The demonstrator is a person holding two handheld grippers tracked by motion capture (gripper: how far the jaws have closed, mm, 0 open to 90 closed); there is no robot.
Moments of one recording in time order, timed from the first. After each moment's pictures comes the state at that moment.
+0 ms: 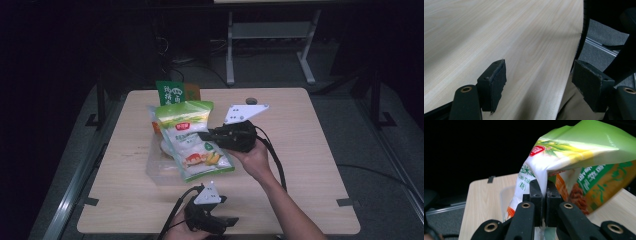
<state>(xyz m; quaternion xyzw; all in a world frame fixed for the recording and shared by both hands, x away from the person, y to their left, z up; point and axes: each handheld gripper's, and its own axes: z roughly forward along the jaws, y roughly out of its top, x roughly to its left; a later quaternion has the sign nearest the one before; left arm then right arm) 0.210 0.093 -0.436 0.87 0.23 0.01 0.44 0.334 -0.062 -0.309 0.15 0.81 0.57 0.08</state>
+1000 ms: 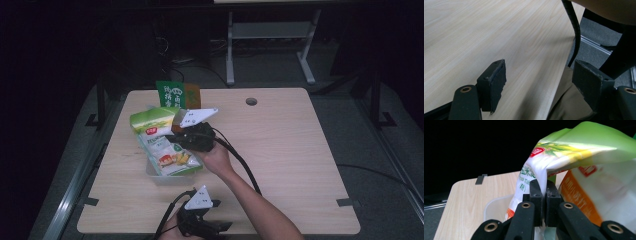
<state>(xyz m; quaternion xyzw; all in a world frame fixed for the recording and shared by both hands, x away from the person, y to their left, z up) 0.200 0.110 -0.438 0.87 0.24 0.00 0.44 0.361 0.034 -0.345 0.14 0.82 0.54 0.09</state>
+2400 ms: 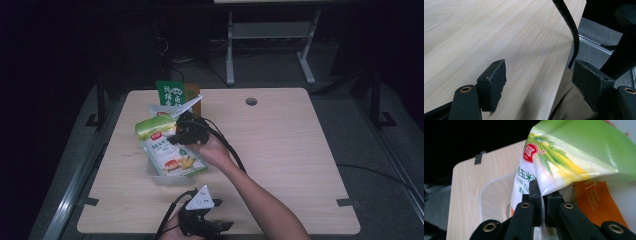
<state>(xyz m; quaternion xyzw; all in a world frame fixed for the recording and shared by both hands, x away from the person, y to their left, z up) 0.200 0.107 -0.437 0.86 0.23 0.01 0.45 0.391 0.052 -0.343 0.20 0.88 0.43 0.01</state>
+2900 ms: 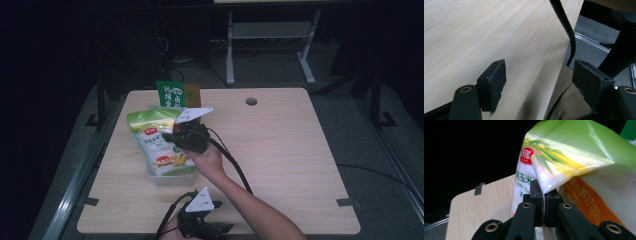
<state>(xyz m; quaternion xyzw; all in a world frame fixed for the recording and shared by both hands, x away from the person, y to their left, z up) 0.196 0.108 -0.436 0.87 0.23 0.00 0.44 0.358 0.048 -0.343 0.23 0.81 0.54 0.06</state>
